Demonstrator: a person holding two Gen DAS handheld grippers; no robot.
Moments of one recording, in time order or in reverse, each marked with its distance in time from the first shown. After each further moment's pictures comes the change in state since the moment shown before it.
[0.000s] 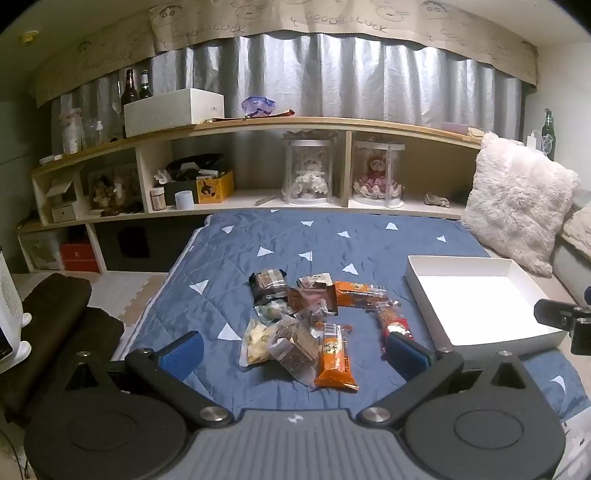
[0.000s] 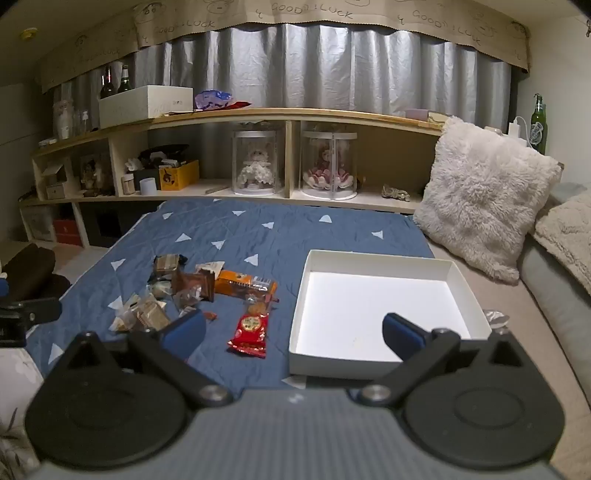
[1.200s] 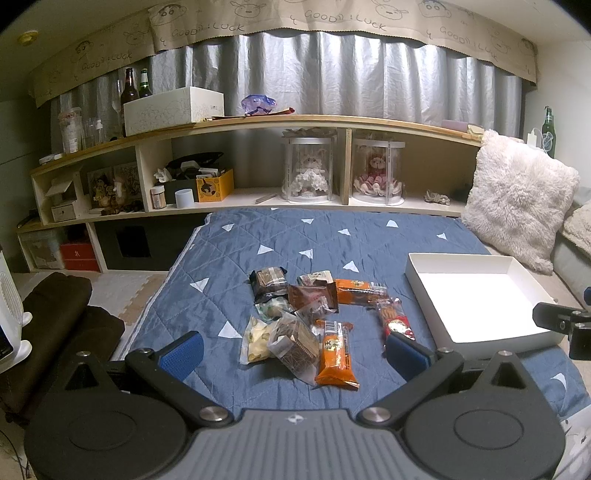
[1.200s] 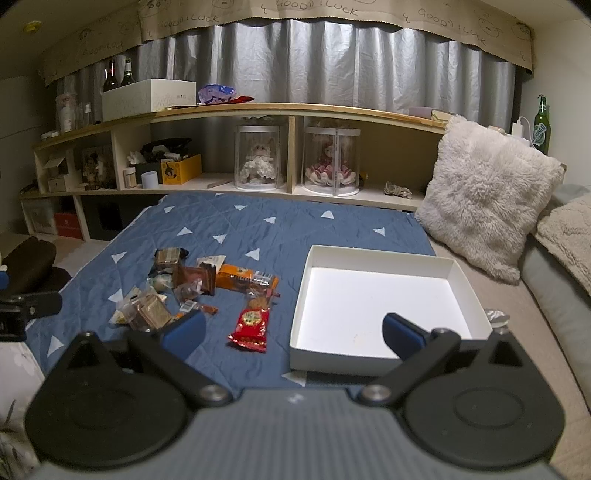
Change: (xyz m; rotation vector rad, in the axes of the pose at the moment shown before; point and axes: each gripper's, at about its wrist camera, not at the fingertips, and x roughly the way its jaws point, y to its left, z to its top) left arm 0.000 0.000 0.000 -0.001 0.006 -0.002; right arm 0.000 0.003 -0.002 -0.010 0.009 -0.005
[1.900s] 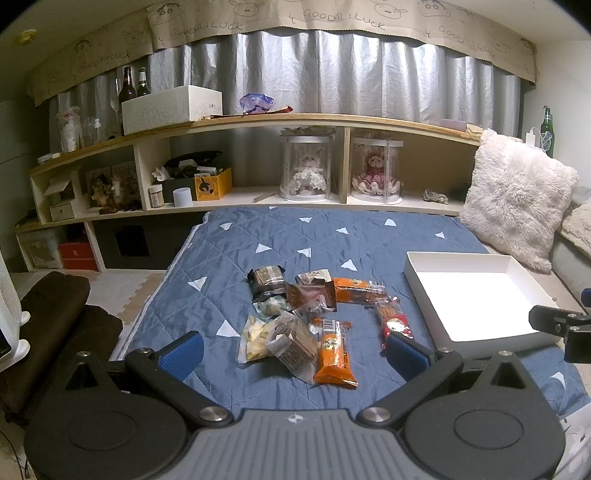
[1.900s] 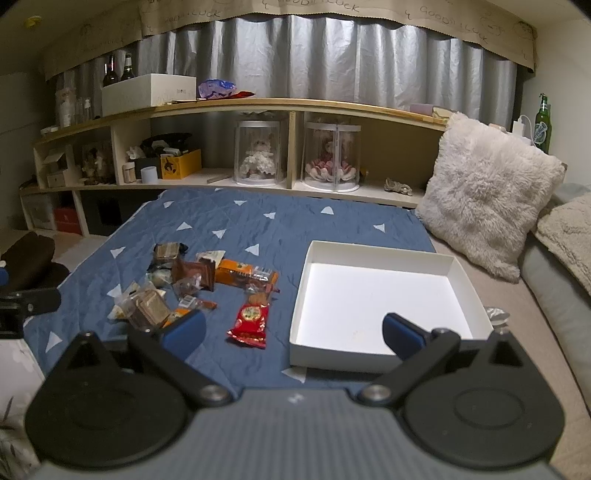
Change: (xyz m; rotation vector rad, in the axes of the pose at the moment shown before) left arm 0.000 0.000 0.000 0.001 0.002 0.001; right arm 0.004 -0.005 -0.004 -0.007 0.013 -0.001
